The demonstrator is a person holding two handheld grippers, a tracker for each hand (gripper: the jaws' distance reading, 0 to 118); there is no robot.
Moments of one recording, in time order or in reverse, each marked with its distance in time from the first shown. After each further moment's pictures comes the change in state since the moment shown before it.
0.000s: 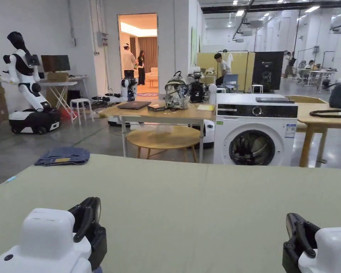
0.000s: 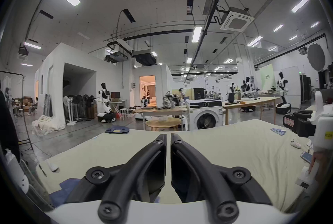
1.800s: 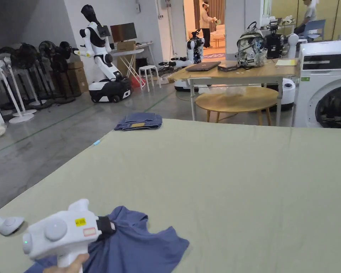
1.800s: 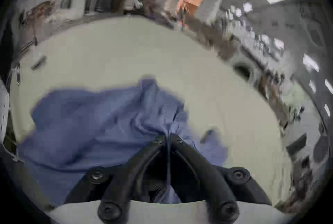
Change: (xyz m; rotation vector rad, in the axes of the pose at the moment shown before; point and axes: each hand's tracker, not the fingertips) left arm -0.275 -0.157 -0.167 -0.712 0.145 0.589; right arm -0.042 -0.079 0.012 -0.321 0.343 -0.022
